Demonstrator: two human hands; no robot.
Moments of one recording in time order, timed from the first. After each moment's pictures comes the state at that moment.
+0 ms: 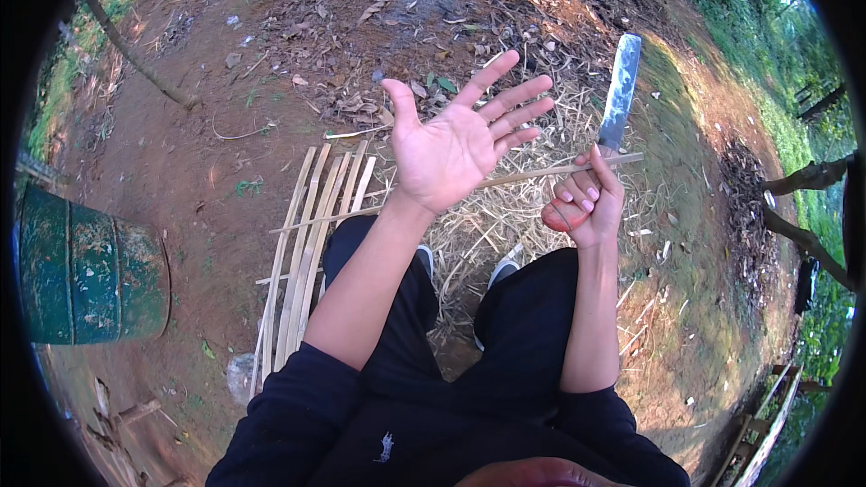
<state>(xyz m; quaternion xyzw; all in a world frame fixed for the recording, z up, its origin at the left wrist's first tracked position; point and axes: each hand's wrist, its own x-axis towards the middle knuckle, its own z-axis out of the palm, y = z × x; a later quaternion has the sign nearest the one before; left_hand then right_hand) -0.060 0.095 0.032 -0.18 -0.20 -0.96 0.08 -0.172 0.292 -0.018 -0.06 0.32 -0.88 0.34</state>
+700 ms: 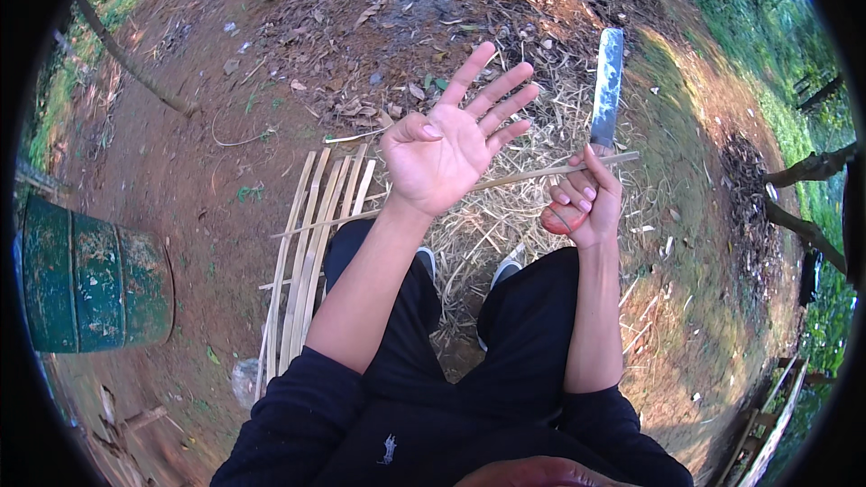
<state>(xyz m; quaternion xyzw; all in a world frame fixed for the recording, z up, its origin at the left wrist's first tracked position) -0.064 0.090 0.025 -0.24 -0.19 -0.95 0.11 -0.175 0.295 -0.019 -0.06 0.32 -0.87 0.37</state>
